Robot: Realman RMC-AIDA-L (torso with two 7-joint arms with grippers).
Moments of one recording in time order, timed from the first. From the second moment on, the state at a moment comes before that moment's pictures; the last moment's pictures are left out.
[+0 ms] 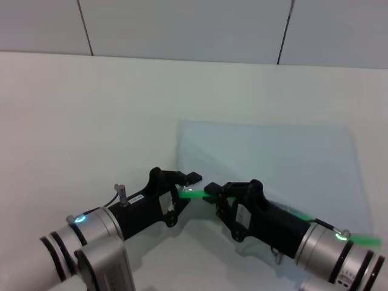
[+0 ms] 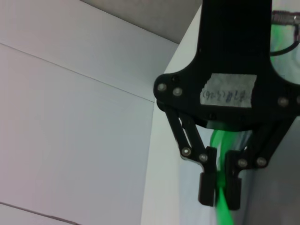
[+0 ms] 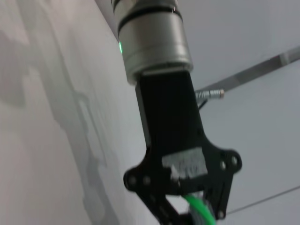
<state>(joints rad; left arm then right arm) -0.43 -2.05 2.67 0.28 -0.45 1.11 0.84 0.47 2.06 0.33 0.46 -2.58 -0.98 -0.93</state>
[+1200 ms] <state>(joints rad) -0.42 -2.04 2.67 0.27 -0.44 1.12 0.85 0.41 2.05 0.38 0.47 -2.54 -0.98 -1.00</state>
